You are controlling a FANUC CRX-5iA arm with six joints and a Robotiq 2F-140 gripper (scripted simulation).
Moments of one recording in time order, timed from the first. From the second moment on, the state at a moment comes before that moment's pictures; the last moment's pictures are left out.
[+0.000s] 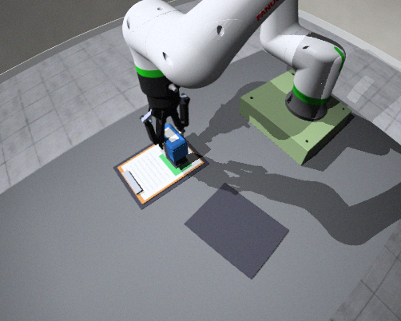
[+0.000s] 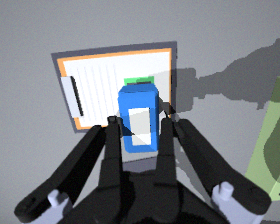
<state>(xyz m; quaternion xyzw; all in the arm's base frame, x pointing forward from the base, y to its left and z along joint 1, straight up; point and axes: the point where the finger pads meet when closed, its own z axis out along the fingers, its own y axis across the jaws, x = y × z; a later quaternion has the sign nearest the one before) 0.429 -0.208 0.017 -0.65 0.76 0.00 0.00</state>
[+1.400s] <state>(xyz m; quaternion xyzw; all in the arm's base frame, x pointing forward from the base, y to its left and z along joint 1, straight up) 0.429 -0.208 -0.031 -0.65 0.76 0.00 0.00</state>
